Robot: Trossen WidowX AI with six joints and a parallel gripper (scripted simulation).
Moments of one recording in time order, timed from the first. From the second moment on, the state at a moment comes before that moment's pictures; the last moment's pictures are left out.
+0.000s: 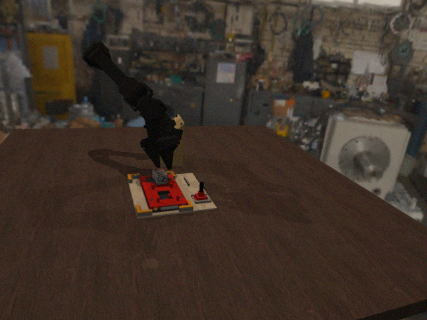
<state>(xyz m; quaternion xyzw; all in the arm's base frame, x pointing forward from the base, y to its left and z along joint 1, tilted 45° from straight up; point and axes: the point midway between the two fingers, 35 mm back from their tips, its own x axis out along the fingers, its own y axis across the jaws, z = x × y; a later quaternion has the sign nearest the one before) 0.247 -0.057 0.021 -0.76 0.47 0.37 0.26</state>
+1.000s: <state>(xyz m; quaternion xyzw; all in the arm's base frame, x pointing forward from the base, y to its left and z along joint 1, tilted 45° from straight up) 0.253 -0.050 0.032 -0.72 0.31 0.60 -0.16</state>
